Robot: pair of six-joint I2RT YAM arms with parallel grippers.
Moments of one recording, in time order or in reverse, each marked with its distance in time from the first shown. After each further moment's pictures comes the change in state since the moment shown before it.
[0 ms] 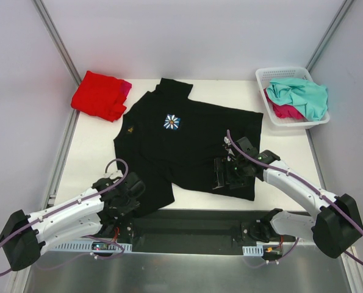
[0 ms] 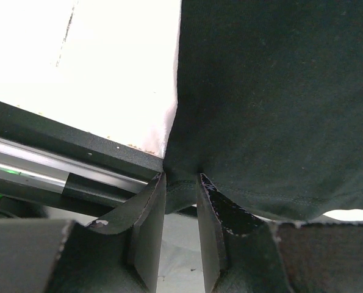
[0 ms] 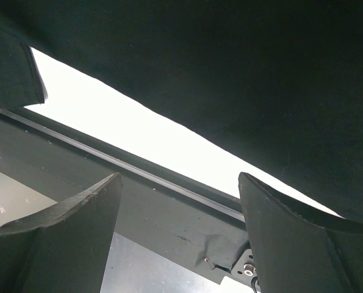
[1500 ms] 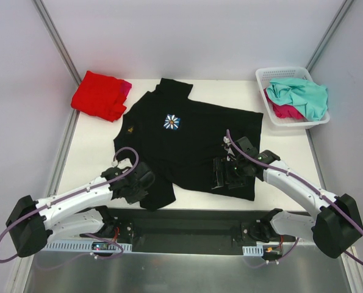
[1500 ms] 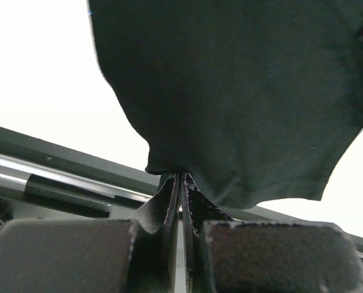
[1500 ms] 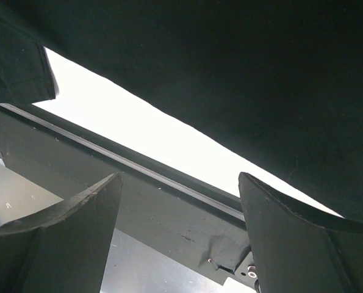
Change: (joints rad) left arm -0.040 0.132 0.139 0.032 -0.063 -0.001; right arm 0.000 0.000 0.000 0.012 -0.025 -0.001
